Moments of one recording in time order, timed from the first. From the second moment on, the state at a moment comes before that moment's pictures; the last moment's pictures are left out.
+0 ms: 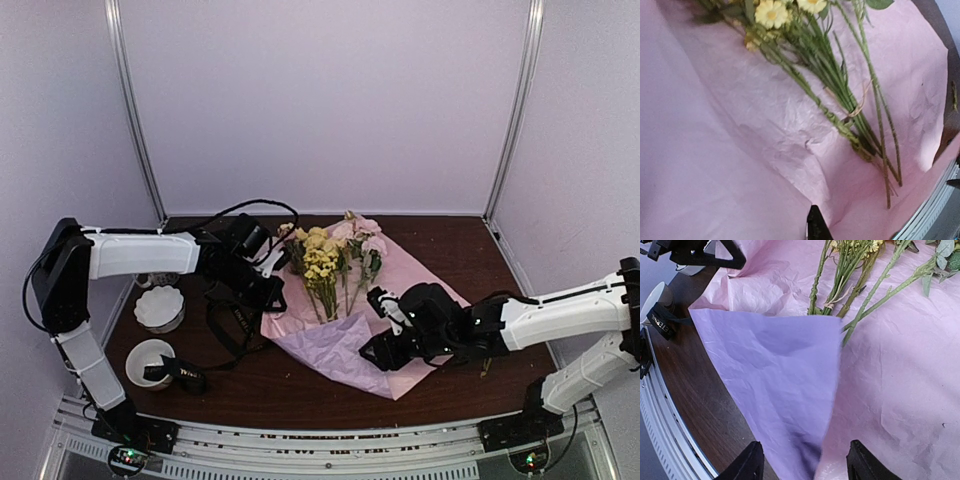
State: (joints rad) left arm -0.71 1.74 1.20 -0.50 0.28 -0.31; right arm 1.06 1.37 0.68 -0.08 0.07 0.47
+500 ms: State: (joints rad) left arm -0.71 1.74 1.07 -0.53 0.23 -0.29; right arm 1.05 1.43 0.58 0.01 -0.13 0.43
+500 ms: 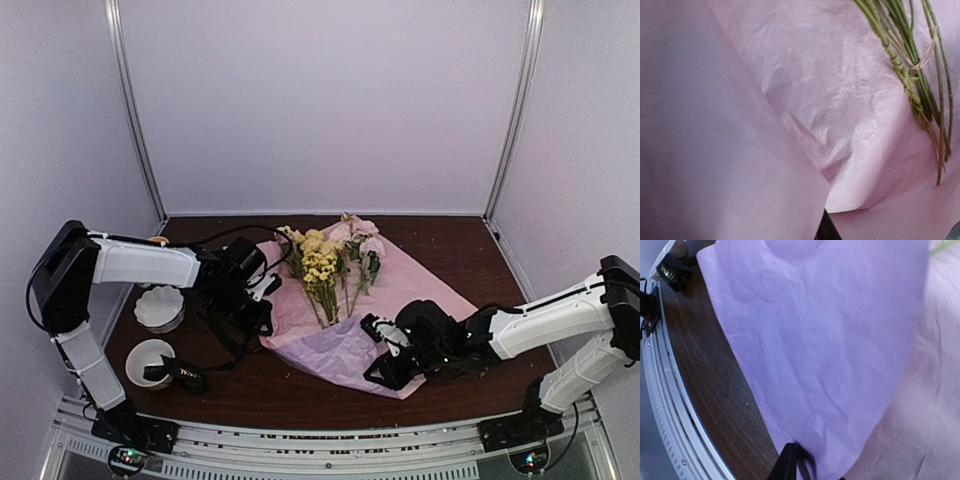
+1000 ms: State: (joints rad) left arm -0.87 1.33 1.02 -0.54 0.05 -0.04; right arm 1.05 1.46 0.73 -0.18 -0.23 0.28
